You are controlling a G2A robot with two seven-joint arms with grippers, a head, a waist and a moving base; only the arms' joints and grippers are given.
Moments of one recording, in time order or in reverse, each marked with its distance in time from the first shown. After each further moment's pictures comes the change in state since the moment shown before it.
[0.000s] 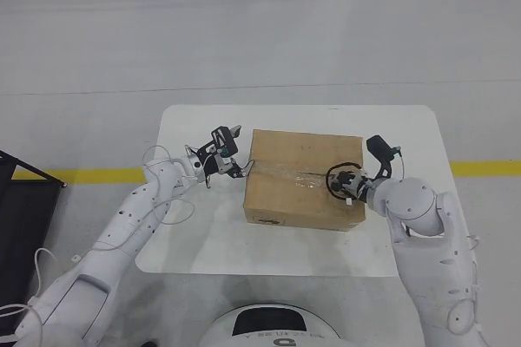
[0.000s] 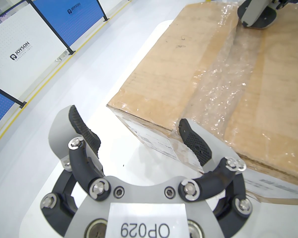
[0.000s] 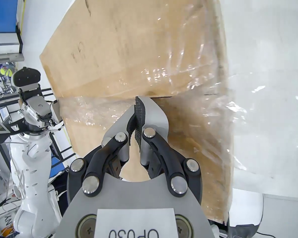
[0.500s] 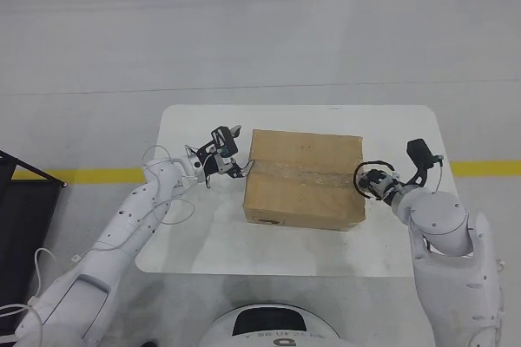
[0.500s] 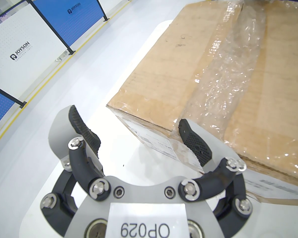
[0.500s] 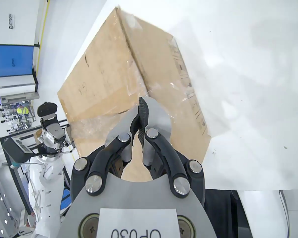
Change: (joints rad) left arm 0.000 0.000 0.000 0.000 0.000 0.000 0.000; right arm -0.134 0.006 0.142 -0.142 0.058 0.089 -0.177
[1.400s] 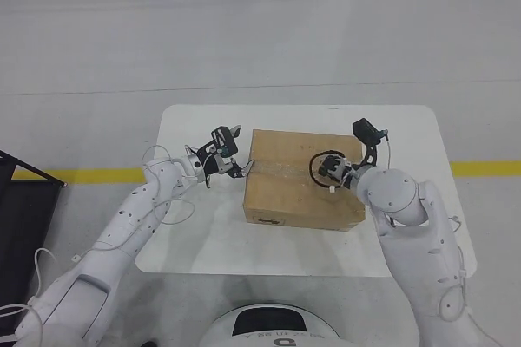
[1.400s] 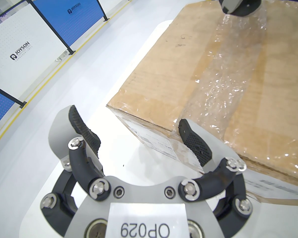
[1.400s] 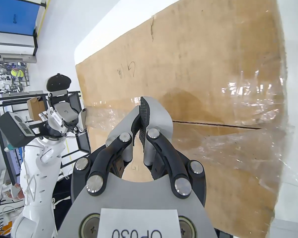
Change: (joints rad) left arm 0.000 0.000 0.000 0.000 0.000 0.000 0.000; right arm 0.252 0.001 -0.296 0.180 -0.017 -0.094 0.075
